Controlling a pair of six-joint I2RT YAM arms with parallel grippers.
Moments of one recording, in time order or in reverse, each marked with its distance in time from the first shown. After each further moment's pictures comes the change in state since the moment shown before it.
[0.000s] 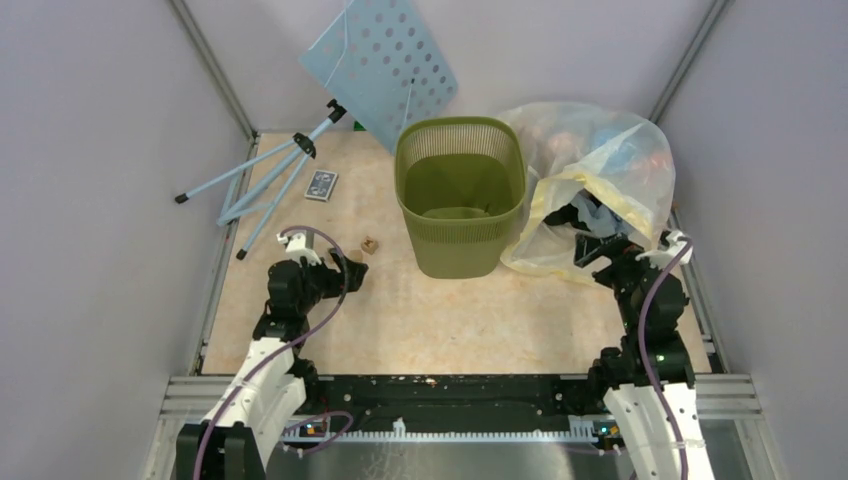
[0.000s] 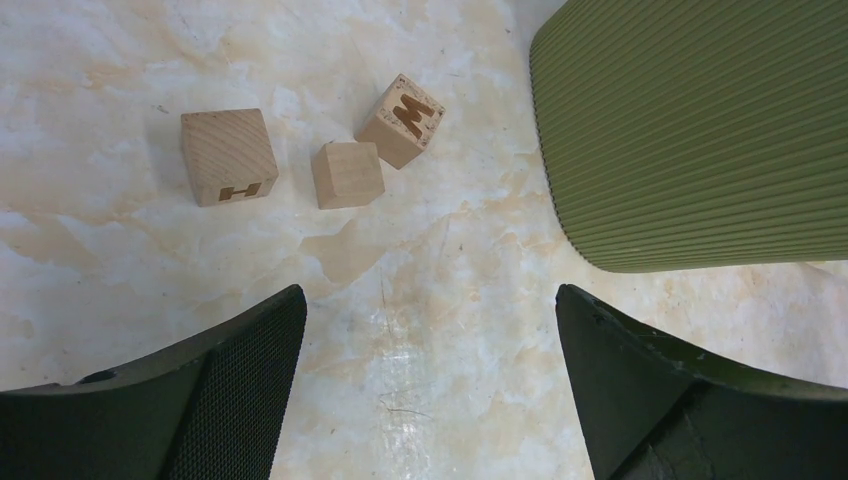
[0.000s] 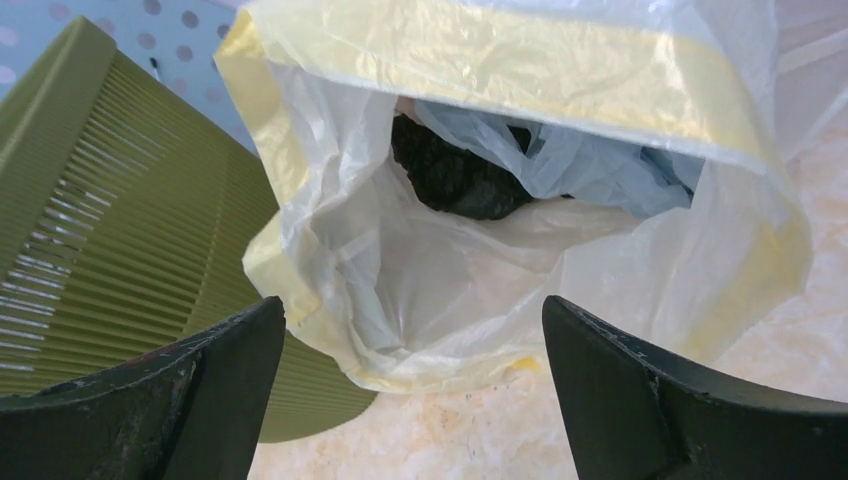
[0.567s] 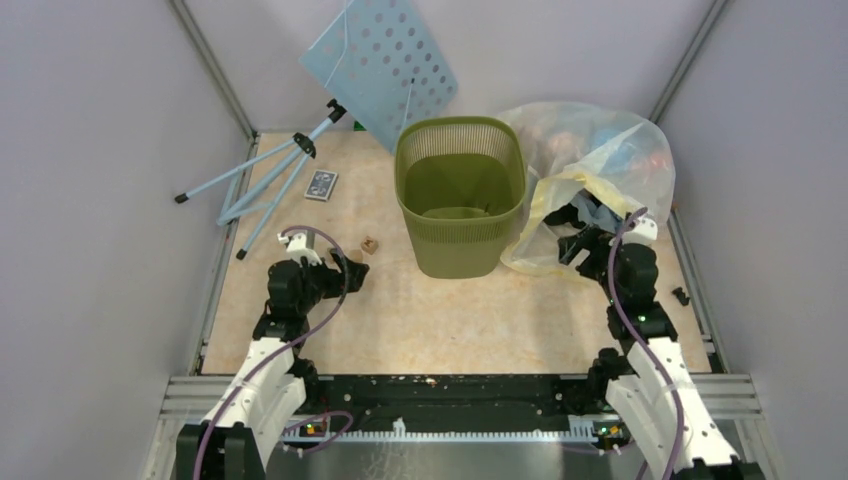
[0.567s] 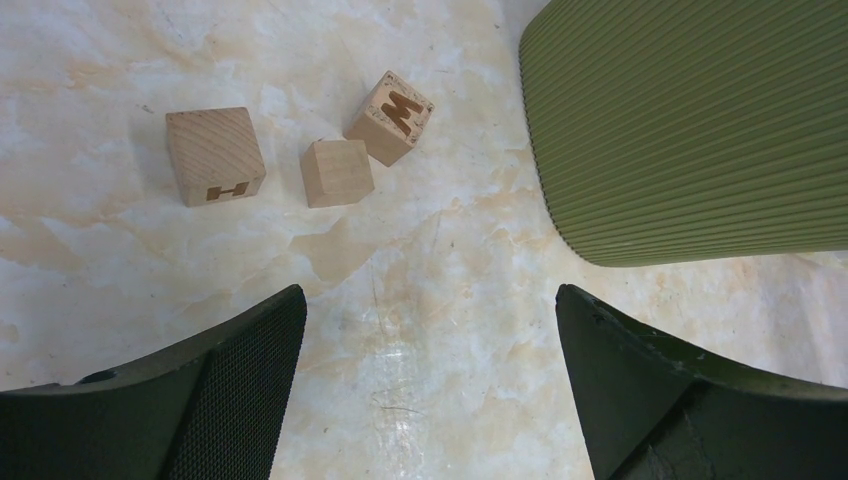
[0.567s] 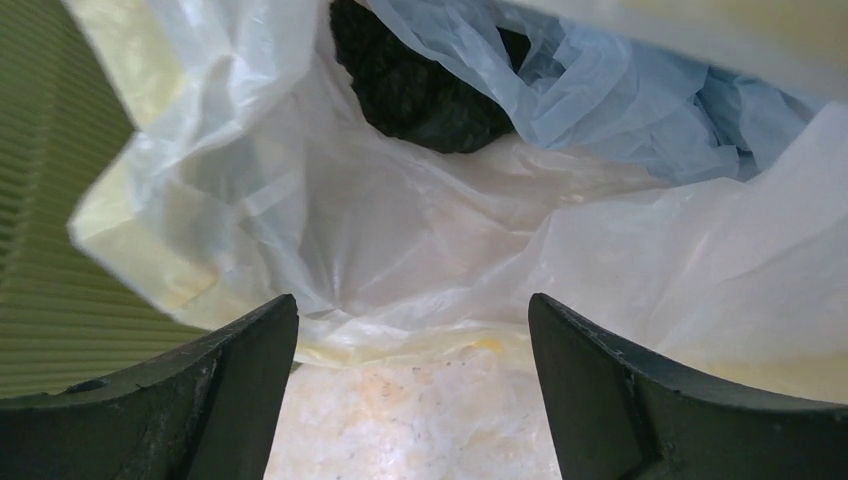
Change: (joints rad) left arm 0.000 0.001 0.000 -0.002 0.016 0.000; right arm 0.000 0.271 -0.063 0.153 -0.096 -0.085
